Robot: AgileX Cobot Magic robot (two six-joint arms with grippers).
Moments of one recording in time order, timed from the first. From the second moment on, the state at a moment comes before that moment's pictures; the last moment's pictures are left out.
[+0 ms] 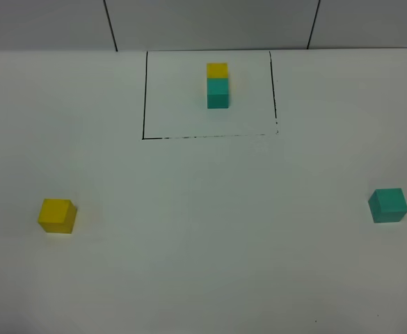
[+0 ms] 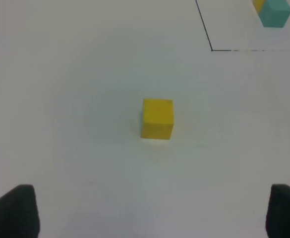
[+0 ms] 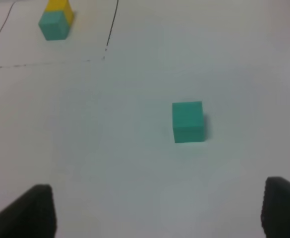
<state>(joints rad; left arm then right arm) -0.02 0.00 -0.50 -0.07 1.05 0.03 0.06 -0.01 -0.49 0.12 1.06 0.04</state>
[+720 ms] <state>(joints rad) -0.02 0.00 -0.50 -0.07 1.05 0.03 0.06 -0.01 -0.49 0.12 1.06 0.04</state>
